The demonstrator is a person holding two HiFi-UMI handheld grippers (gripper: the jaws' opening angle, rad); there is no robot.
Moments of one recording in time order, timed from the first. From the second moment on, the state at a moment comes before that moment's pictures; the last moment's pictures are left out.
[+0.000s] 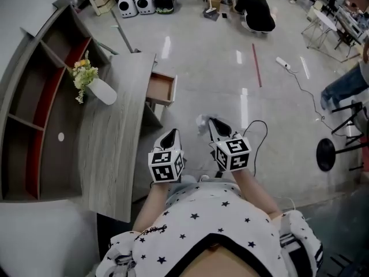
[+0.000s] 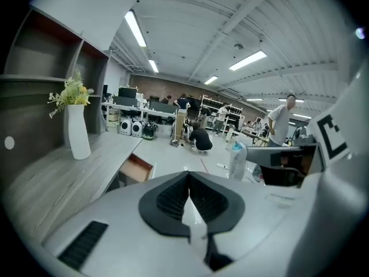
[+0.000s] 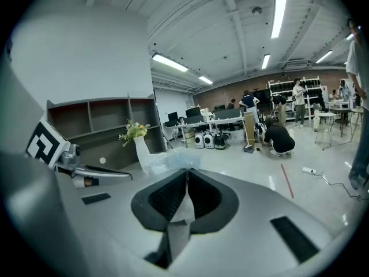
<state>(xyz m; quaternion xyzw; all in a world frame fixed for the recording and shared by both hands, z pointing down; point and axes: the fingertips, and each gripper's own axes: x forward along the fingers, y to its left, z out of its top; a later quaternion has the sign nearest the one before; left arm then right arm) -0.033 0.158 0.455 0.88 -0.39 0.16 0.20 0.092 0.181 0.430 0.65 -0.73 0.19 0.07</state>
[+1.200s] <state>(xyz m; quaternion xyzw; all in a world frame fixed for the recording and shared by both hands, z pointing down) -0.023 0.141 0.464 0.86 -0.43 0.16 0.22 0.101 0.152 0.440 0.61 -0.77 0.19 0.06</state>
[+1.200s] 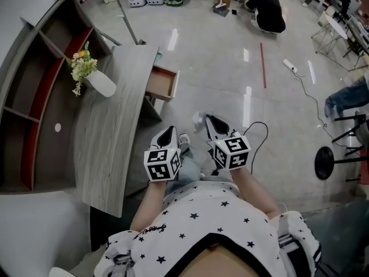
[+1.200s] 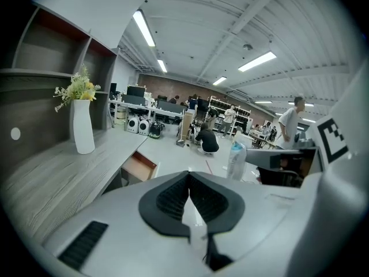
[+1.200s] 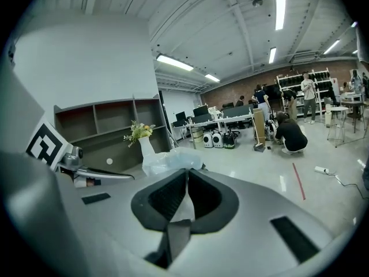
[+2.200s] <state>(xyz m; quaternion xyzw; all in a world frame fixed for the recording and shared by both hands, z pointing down) 0.000 -0.088 0.479 0.86 -0.42 0.17 0.24 0.107 -0.089 0.452 0.58 -0.78 0.21 0.10</state>
